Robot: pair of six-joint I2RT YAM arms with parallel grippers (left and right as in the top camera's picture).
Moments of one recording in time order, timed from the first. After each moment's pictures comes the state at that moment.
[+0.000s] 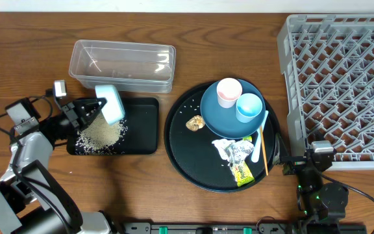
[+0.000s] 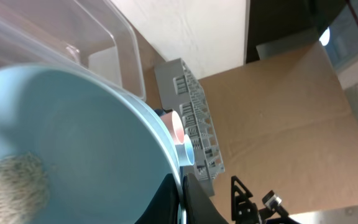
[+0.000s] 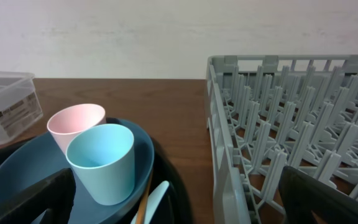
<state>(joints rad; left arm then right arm) 0.58 1.61 0.81 -0.22 1.49 -0.20 0.01 0.03 0.01 -0.07 -0.09 0.05</state>
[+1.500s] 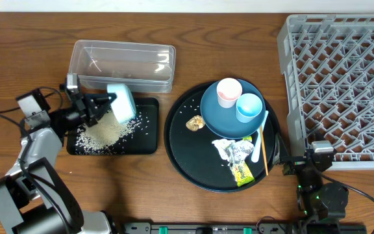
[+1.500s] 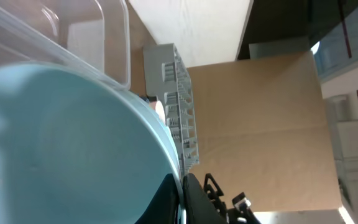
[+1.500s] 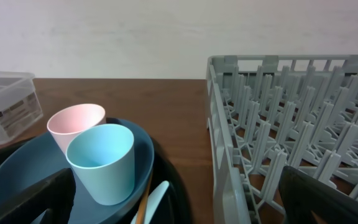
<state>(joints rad) 0.49 1.62 0.80 -0.05 1.48 -0.55 0.01 0.03 0.01 -0.07 -0.09 0.05</state>
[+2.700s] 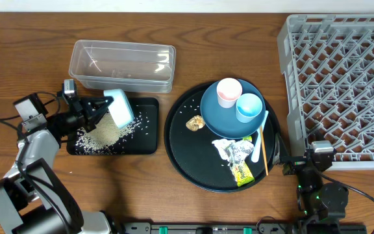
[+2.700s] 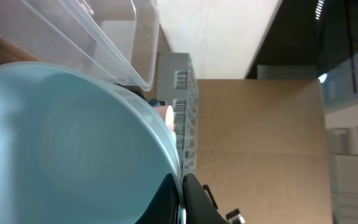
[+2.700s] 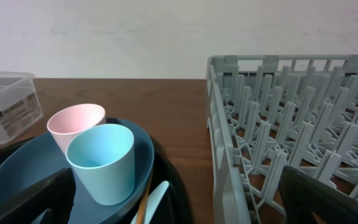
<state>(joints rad) 0.52 1.61 0.79 -0.16 1.41 -0.57 0.01 0.03 0.01 -0.07 -0.09 0.05</state>
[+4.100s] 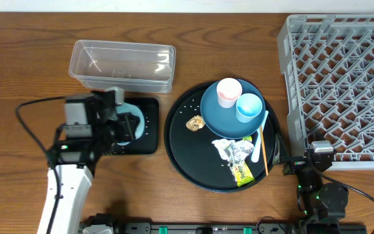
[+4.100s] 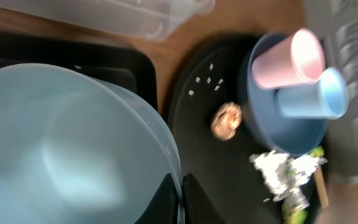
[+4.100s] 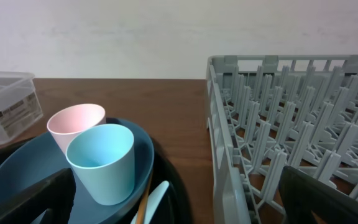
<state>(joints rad) -0.02 1.09 0.79 -0.63 0.46 -0.22 0.01 0.03 0.01 -0.07 -0.09 0.05</state>
